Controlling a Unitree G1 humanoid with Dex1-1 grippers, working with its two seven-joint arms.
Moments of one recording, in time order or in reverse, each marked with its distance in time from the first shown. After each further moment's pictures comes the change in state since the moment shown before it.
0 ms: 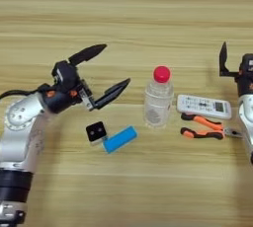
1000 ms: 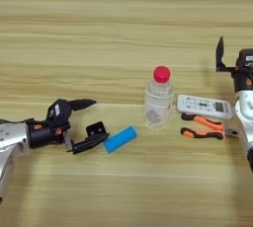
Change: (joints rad) left arm 0.128 0.139 -0.065 0.138 0.068 0.149 -0.152; right arm 0.002 0.021 0.012 -0.075 -0.014 0.037 -0.018
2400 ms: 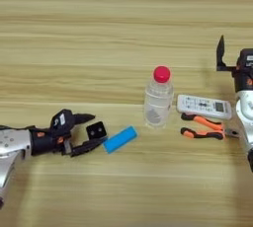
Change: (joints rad) left arm -0.001 0.001 -0.054 0.091 0.146 -0.056 0.038; right arm 0.014 0.001 0.000 -0.035 0.000 0.003 0.002
